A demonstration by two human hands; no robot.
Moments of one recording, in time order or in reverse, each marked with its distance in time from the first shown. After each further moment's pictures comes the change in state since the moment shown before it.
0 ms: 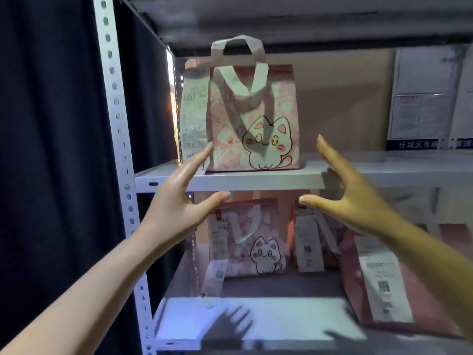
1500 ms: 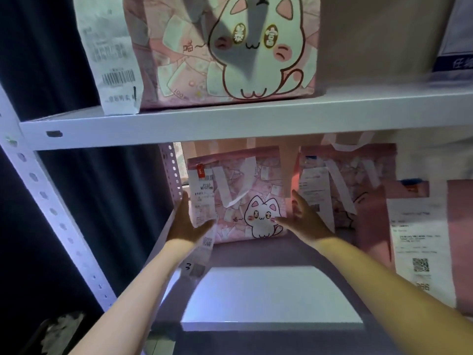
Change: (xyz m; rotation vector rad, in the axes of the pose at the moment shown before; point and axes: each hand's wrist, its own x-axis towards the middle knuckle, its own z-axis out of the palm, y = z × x) left_hand -0.054 -0.236 0.168 0.014 -0.176 -0.696; right_hand -0.026 0.223 0.204 0.332 -0.300 0.644
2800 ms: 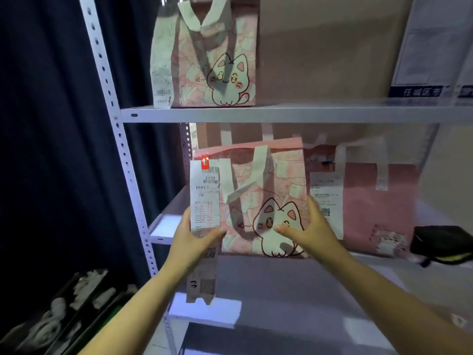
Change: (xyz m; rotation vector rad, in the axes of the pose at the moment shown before) left_hand -0.281 0.137 0.018 -0.323 0.191 0.023; right_hand -0.265 -0.049 -0.091 0.175 0.017 -0.246
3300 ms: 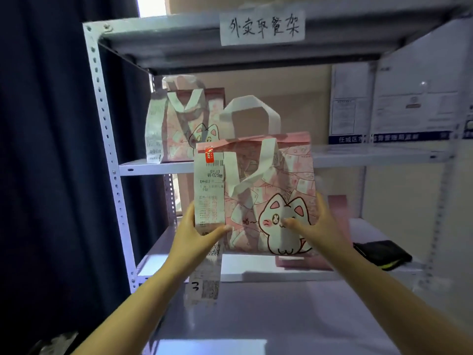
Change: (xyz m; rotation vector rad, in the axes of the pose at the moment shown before) left_hand -0.045 0.143 0.000 -0.055 -0.133 0.238; right_hand -0.075 -0.113 -0.076 0.019 0.238 -0.151
